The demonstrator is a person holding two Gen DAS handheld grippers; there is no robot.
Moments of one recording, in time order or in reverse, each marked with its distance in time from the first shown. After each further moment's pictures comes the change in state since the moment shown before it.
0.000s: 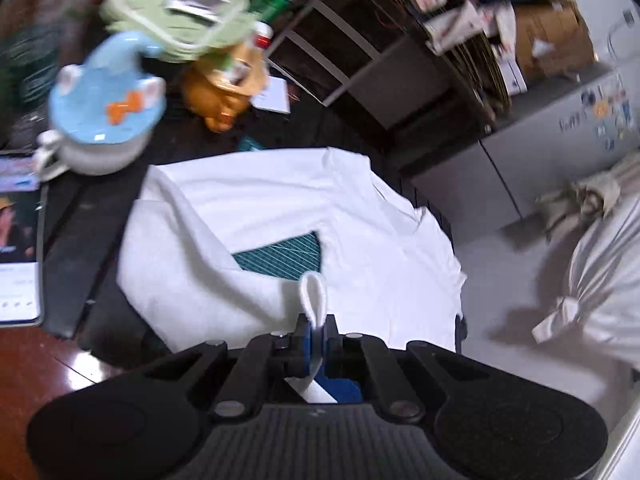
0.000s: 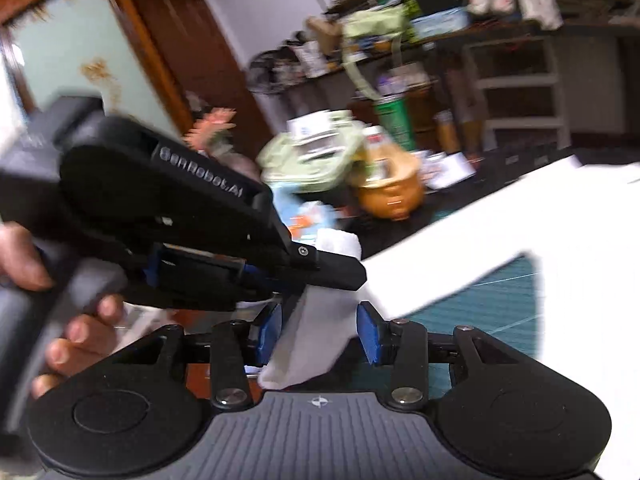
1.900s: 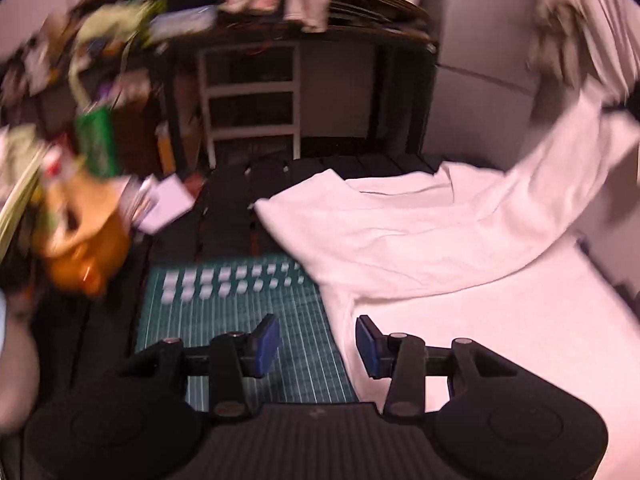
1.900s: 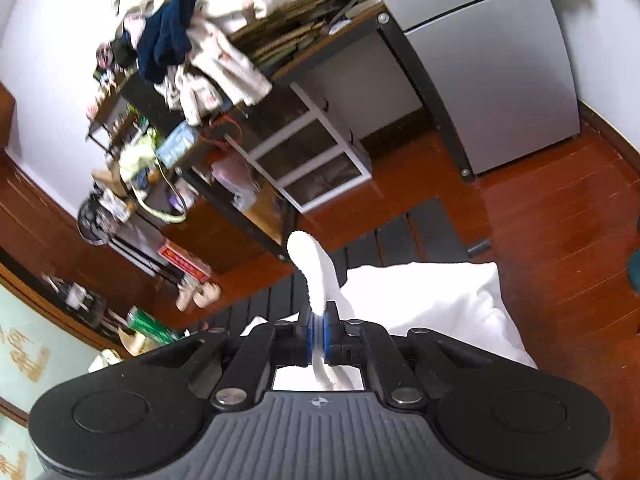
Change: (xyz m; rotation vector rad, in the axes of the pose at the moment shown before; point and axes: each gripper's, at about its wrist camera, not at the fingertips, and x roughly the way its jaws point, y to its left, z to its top) left arm 0.182 -0.083 0.003 0.704 -0.234 0.304; right arm -0.149 -0.439 0.163 0.589 -0.111 -0.181
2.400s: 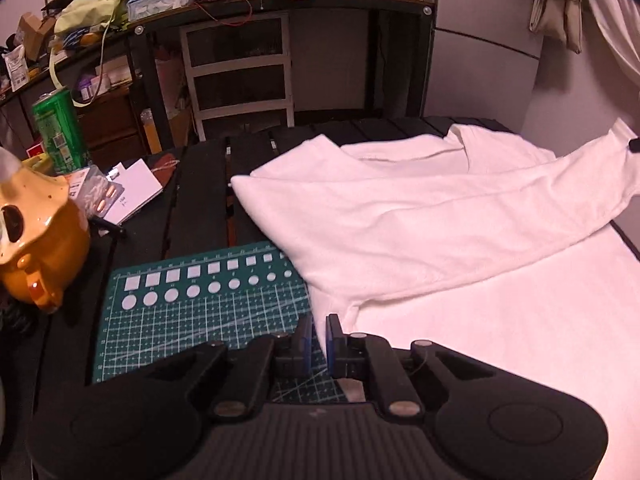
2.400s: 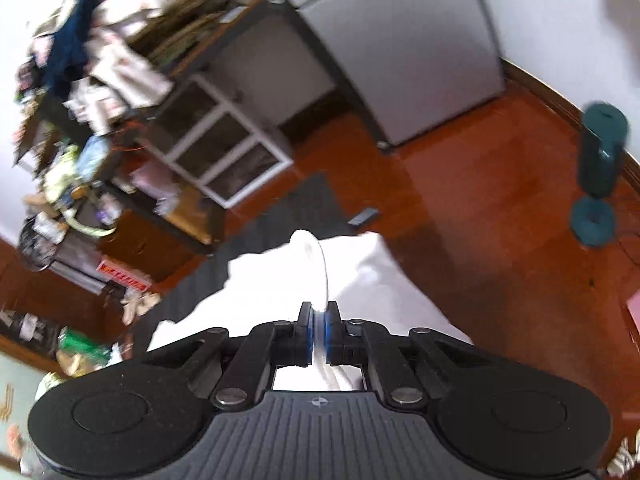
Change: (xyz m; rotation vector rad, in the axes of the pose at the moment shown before) left arm 0.037 0.002 -0.006 -0.009 0.103 0.003; right arm 0.031 -0.094 -0.009 0.110 0.062 -0.265
